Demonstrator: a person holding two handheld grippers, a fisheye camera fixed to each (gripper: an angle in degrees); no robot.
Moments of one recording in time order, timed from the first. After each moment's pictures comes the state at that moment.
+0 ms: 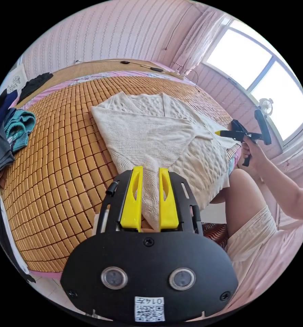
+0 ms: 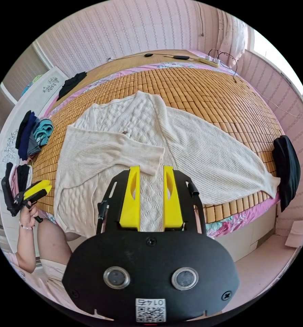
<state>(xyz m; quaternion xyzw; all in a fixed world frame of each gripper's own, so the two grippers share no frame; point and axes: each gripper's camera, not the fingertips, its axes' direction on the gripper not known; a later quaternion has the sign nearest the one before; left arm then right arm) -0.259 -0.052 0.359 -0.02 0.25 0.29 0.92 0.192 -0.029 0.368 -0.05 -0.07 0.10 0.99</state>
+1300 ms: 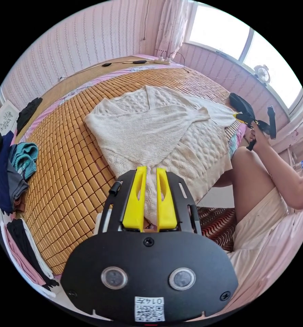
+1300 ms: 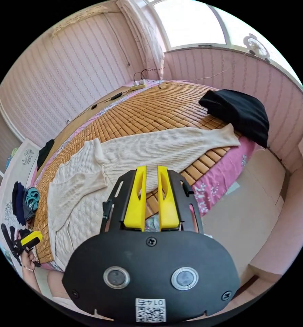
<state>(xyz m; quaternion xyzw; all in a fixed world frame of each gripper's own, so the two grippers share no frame) -0.010 -0.028 0.280 -0.01 0.21 0.40 0.89 0.450 0.203 0.328 0.11 0.01 0.35 0.93</state>
